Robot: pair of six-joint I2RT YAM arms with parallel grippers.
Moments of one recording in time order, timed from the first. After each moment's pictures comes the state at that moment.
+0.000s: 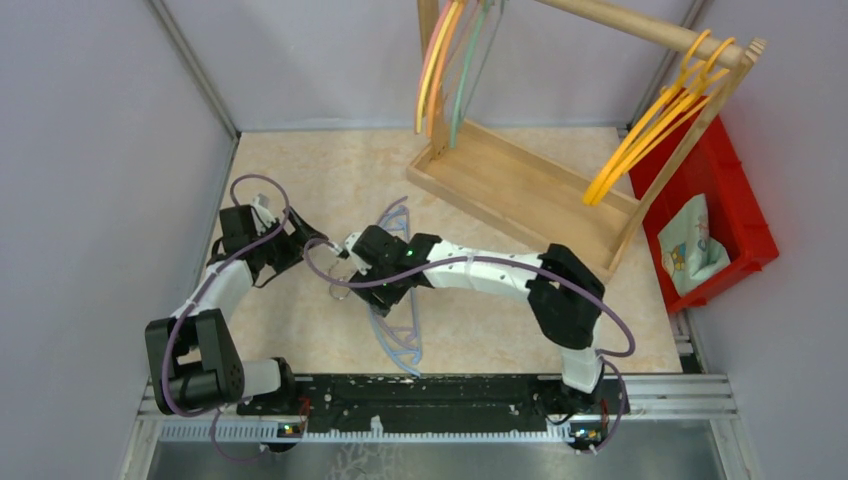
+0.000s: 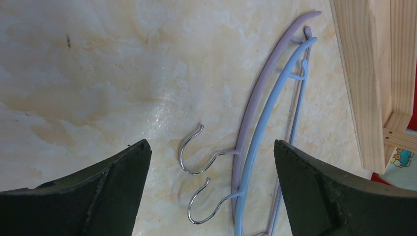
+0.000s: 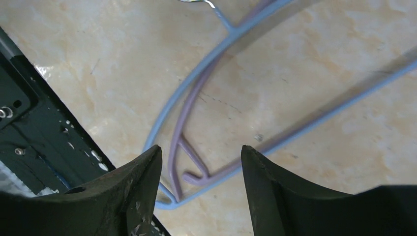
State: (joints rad) left arm 0.18 1.29 0.66 -0.14 0.46 -0.48; right arm 1.10 1.85 1.48 -0.64 -0.02 0.11
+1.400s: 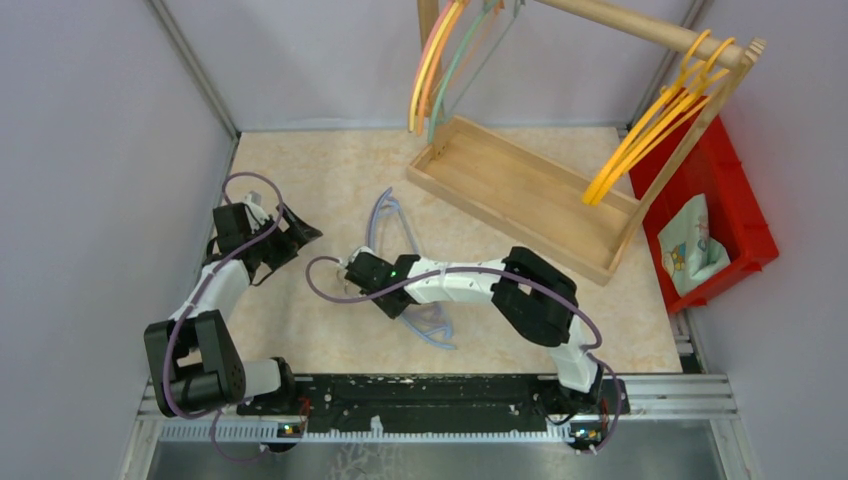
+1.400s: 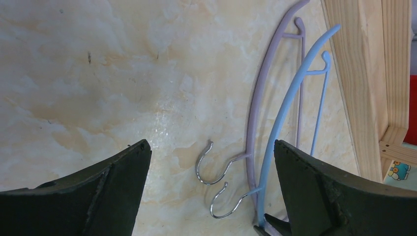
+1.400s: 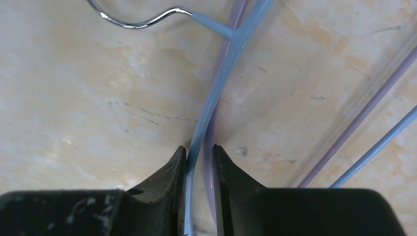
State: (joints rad) left arm 0.21 1.28 0.67 -0.13 0.45 -0.49; right arm 1.17 2.03 1.44 -0.55 0.24 0.26
